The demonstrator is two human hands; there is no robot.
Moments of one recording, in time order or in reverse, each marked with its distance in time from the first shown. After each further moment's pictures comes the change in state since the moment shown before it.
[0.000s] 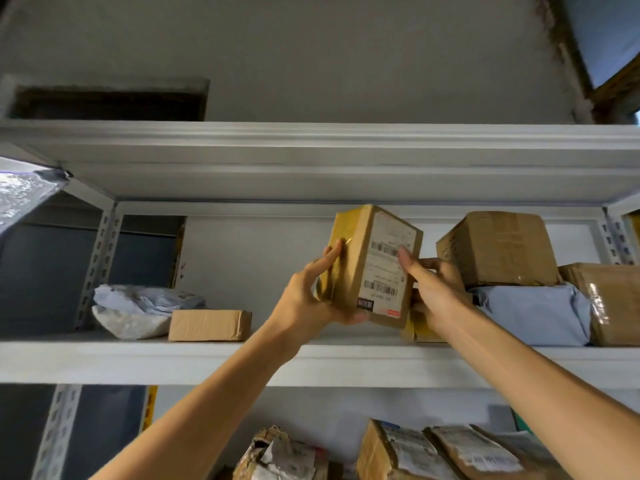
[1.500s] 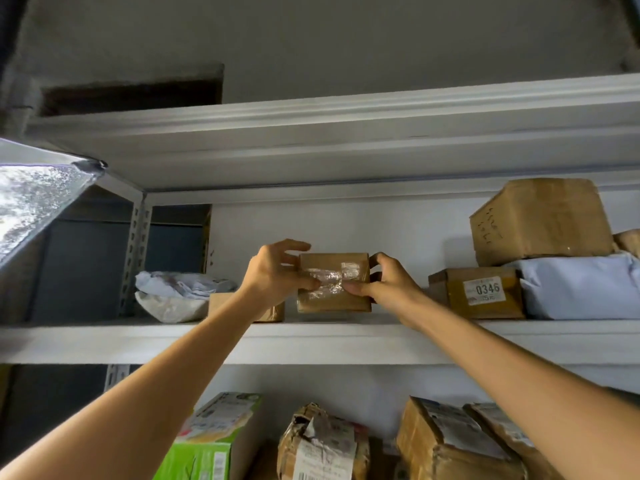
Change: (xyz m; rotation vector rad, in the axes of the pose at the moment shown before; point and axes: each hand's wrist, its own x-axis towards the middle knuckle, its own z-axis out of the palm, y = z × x) left_hand 0.003 -0.019 -0.080 0.427 0.247 -0.177; right_hand -0.003 0.053 0.075 -0.470 -0.409 -0.064
